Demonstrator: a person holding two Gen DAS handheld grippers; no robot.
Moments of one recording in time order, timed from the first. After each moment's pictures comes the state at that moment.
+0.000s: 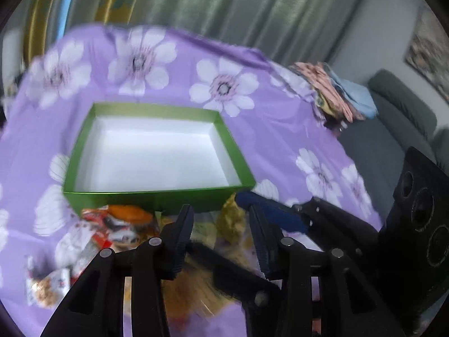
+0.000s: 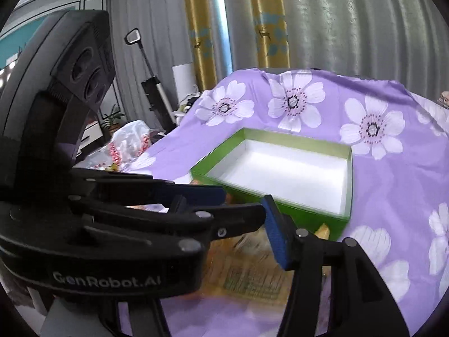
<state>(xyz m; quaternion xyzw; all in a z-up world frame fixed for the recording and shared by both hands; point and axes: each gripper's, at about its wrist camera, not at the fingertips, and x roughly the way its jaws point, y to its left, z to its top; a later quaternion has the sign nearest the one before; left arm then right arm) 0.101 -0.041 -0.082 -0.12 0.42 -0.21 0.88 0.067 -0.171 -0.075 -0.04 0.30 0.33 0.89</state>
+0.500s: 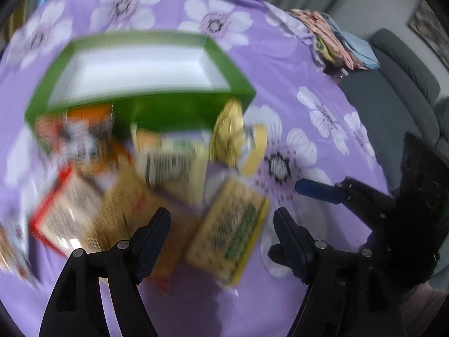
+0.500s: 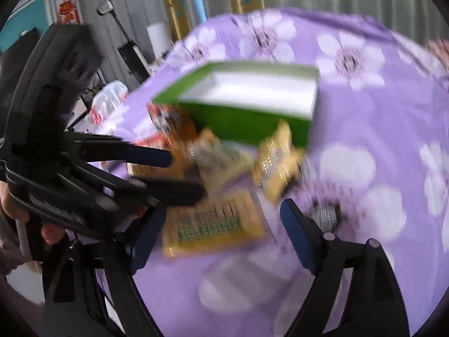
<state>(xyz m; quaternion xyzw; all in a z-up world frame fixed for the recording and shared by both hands) 0.054 -0.067 -0.150 -0.08 0.50 -0.23 0.83 0.032 -0.239 -0.130 -0.03 0.44 0.28 0.85</state>
